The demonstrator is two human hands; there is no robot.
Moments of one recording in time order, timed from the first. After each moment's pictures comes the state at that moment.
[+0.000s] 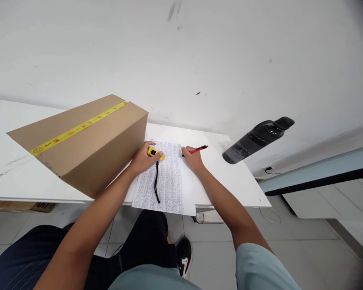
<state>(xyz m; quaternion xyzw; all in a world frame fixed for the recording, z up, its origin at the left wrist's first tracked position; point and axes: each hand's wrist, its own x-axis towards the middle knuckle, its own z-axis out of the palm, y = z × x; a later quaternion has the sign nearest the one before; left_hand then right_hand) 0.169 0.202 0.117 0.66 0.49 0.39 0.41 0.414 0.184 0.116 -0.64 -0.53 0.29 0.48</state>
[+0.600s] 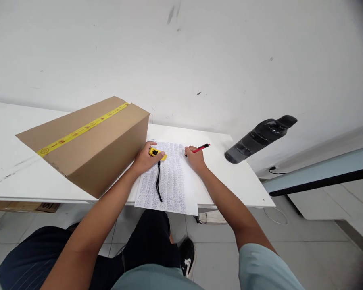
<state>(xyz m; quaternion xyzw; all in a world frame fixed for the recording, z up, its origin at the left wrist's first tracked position) 0.170 0.202 0.116 0.66 0.49 0.40 0.41 0.413 0.182 0.116 -0.64 -0.51 0.28 0.50</state>
